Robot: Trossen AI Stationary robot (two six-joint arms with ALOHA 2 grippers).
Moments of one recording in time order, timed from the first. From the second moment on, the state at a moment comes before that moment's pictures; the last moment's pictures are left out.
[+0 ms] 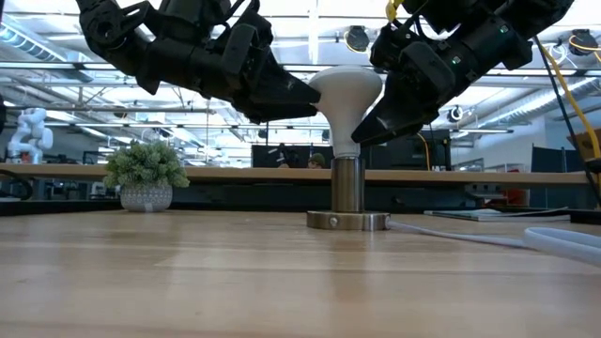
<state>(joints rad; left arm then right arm) 0.01 1.60 0.66 0.71 0.02 0.01 0.09 1.46 0.69 0.17 0.18 0.19</state>
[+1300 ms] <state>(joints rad) -0.02 1.60 0.66 0.72 0.04 0.04 0.15 1.46 0.69 0.22 0.22 0.07</state>
